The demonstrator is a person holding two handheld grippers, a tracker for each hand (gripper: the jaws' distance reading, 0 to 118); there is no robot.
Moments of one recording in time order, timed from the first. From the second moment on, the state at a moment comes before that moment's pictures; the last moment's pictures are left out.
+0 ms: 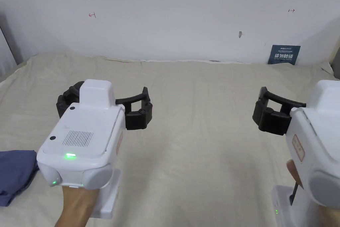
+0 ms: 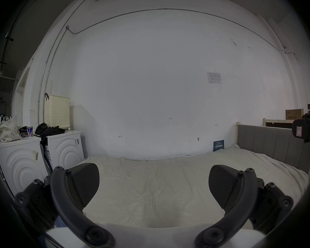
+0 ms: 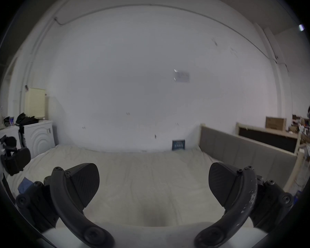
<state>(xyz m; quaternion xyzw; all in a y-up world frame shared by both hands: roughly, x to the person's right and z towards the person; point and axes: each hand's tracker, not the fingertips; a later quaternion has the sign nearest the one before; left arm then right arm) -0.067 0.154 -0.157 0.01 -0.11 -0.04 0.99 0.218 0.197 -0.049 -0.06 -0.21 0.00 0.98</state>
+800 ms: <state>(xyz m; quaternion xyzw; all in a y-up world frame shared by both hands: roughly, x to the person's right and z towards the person) -0.073 0.159 -0.158 0.02 -0.11 -0.03 0.99 0.226 0.209 -0.070 -0.21 -0.23 -0.09 0.95</state>
